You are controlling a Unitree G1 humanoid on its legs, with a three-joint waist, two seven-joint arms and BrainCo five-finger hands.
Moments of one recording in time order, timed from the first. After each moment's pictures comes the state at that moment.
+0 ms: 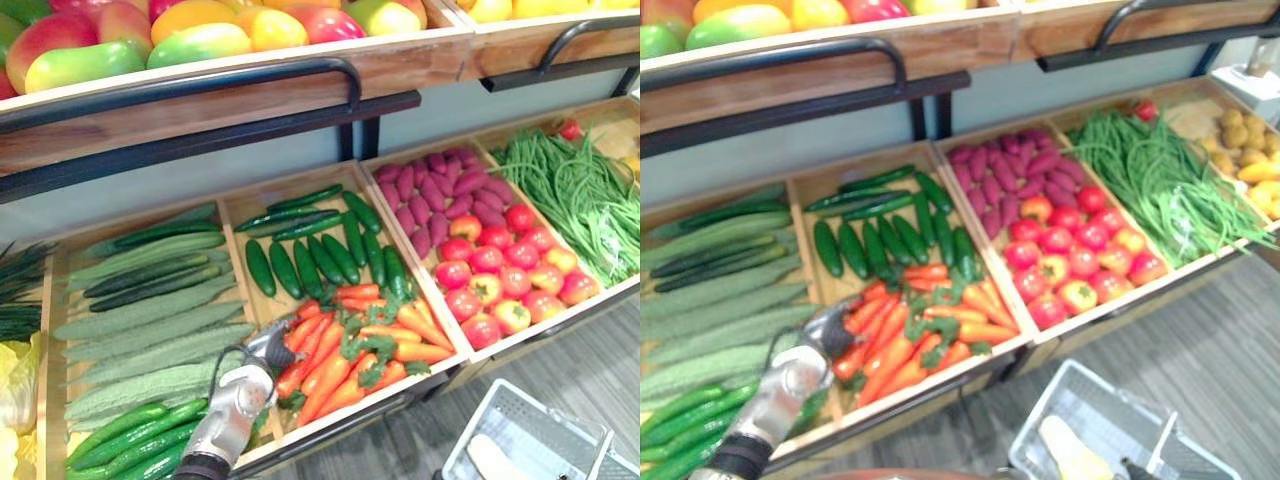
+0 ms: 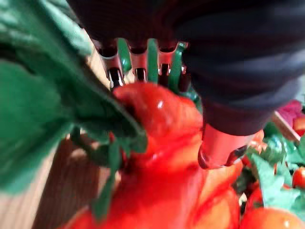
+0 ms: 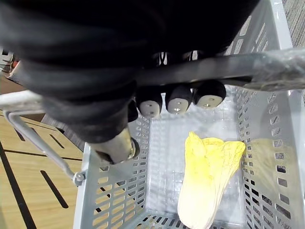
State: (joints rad) left arm -0.03 0.37 -0.14 0.31 0.71 -0.06 0.04; right arm 0.05 -0.22 -0.82 1.11 -0.04 -0.01 -0.11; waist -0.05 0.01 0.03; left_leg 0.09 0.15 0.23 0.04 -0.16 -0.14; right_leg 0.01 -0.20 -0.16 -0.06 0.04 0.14
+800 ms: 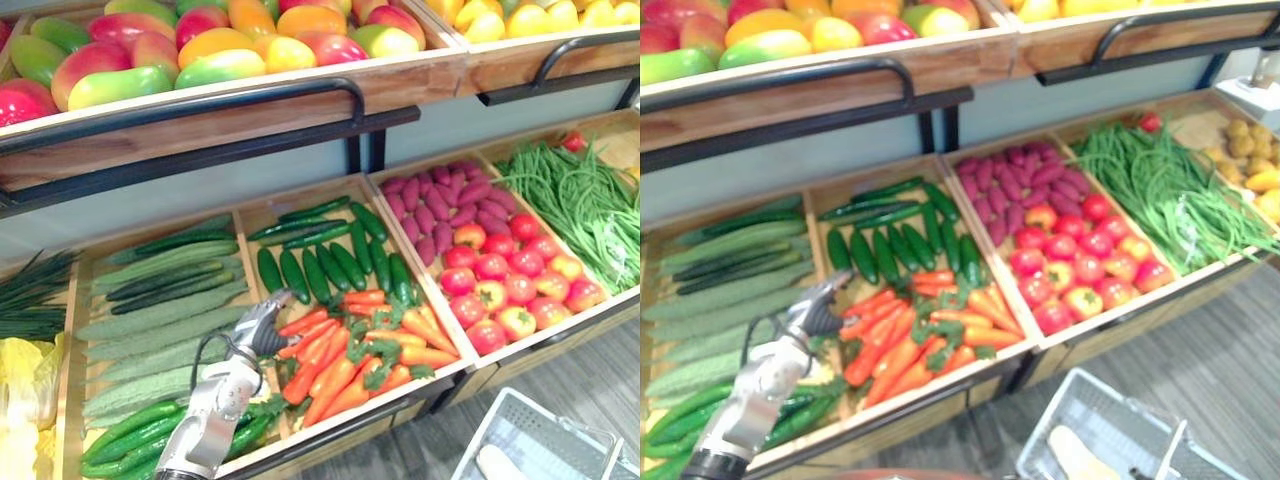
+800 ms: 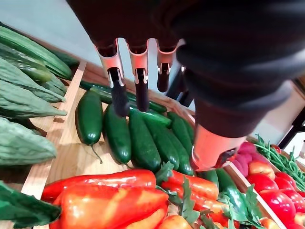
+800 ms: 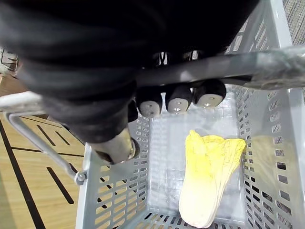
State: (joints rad) left arm 0.08 0.40 -0.09 0.03 0.67 -0.08 0.03; right arm 0.10 -0.22 -0.83 1.06 -0.04 -0.01 -0.10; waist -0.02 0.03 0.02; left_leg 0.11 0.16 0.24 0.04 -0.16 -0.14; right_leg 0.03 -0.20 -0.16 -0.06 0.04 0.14
